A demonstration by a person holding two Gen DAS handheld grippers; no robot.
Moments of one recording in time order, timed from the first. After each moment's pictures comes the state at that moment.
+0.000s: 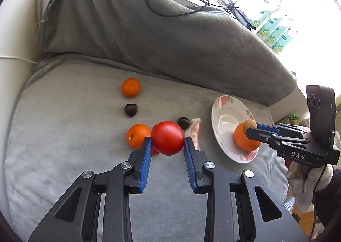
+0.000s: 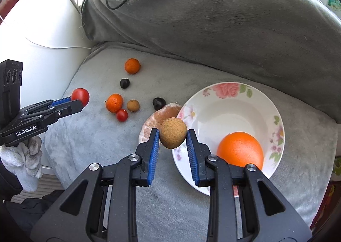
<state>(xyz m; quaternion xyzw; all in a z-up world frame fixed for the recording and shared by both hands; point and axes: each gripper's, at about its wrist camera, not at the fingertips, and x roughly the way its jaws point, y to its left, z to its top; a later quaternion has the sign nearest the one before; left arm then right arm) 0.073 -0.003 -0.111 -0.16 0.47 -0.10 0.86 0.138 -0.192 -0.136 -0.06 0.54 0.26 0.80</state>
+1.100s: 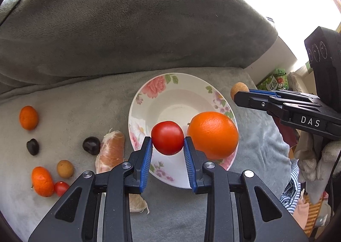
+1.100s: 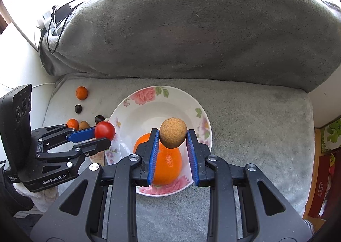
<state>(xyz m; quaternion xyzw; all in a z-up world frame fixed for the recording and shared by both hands) 0.131 -0.133 -0.142 -0.05 0.52 -0.22 0.83 0.178 -0.291 -0.145 0.01 0.54 0.16 0.83</state>
